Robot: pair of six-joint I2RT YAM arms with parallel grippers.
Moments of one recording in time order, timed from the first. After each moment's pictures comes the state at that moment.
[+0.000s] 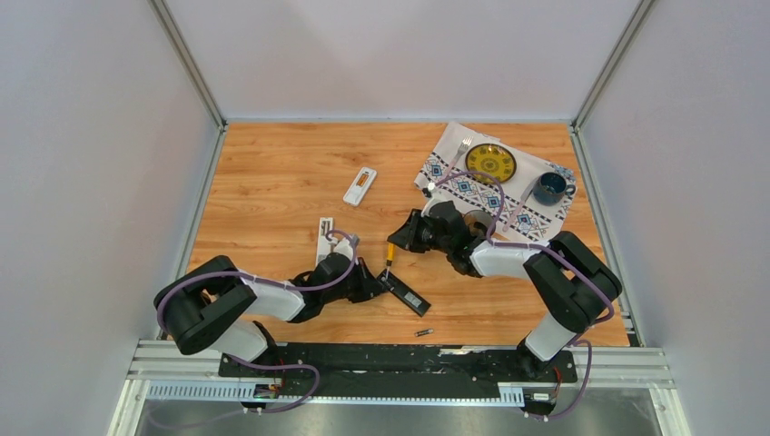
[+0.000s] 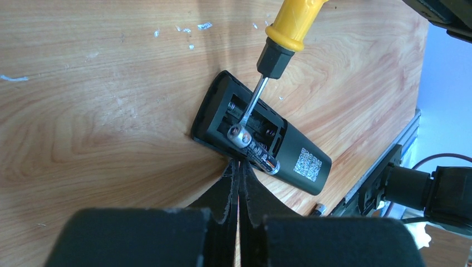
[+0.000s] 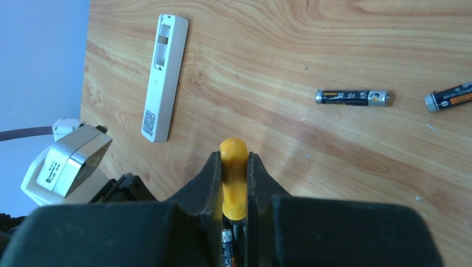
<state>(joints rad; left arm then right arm) -0.86 1.45 0.27 0.59 0.07 -0.99 0.69 1.64 0.70 0.46 -0.19 0.79</state>
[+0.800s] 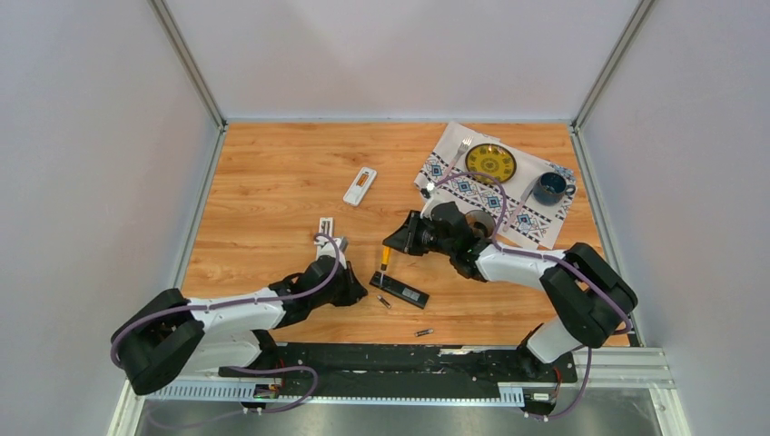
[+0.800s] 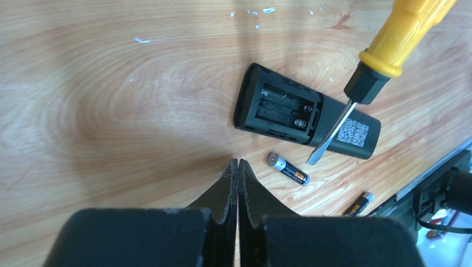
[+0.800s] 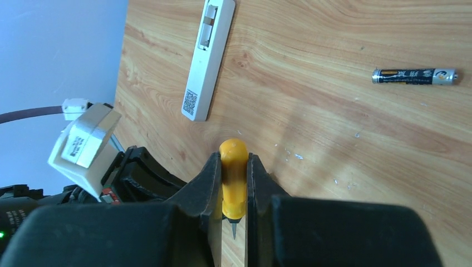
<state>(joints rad) -0.87 1.16 0.27 0.20 -0.06 -0.88 0.72 1.54 0.68 0.43 -0.24 0.84</state>
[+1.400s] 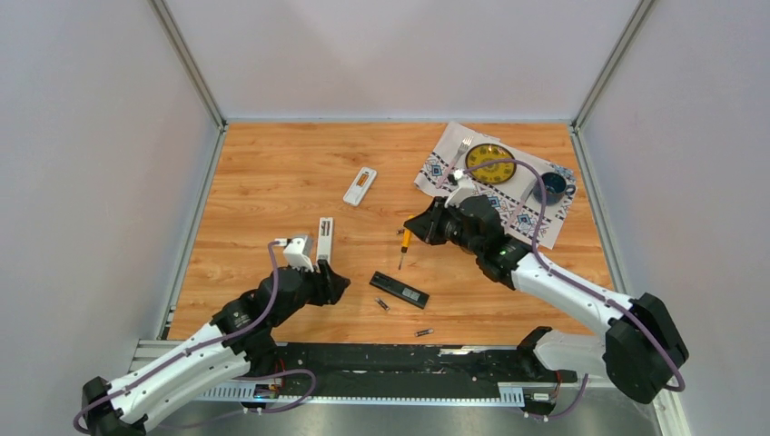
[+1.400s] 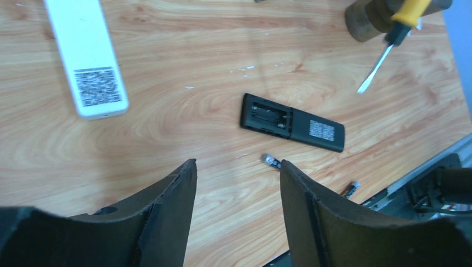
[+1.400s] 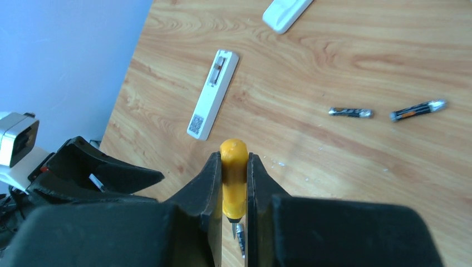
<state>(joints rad) -0.87 0.47 0.27 -0.26 -0.21 -0.69 0.69 1.21 0.69 0.19 -0.13 0.68</state>
